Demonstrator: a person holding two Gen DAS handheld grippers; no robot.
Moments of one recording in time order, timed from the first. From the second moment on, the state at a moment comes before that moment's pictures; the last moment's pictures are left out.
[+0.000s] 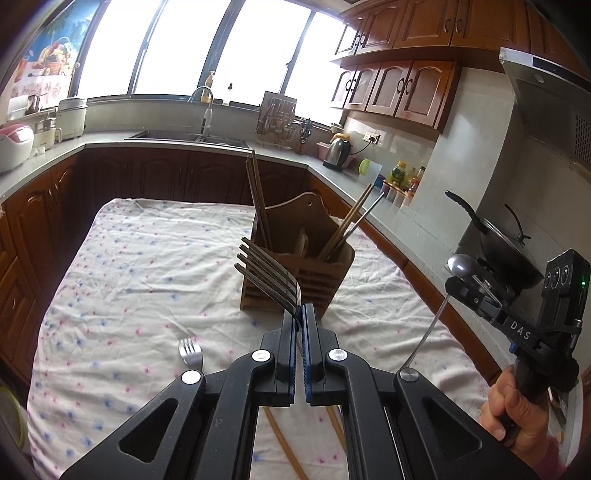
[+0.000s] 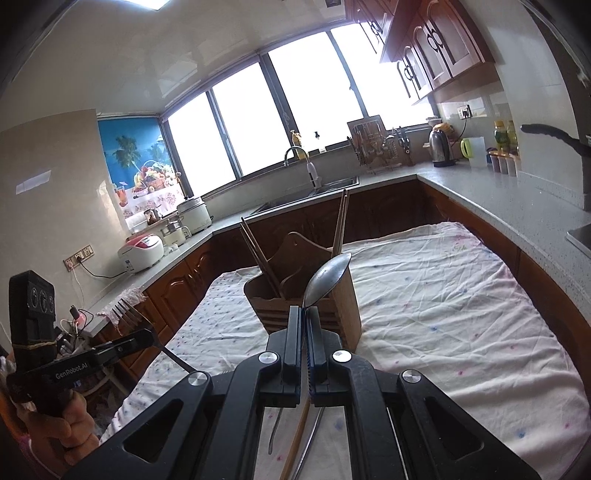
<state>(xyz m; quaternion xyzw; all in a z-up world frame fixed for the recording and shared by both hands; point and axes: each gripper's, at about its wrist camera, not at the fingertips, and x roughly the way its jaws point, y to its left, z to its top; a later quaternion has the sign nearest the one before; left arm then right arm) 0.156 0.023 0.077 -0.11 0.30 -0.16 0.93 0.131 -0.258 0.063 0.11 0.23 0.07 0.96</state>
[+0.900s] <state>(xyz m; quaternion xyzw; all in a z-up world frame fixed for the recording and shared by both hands) 0.276 0.041 0.096 -0.12 0.23 -0.13 0.96 0.228 -0.255 0.099 0.07 0.12 -0.01 0.99</state>
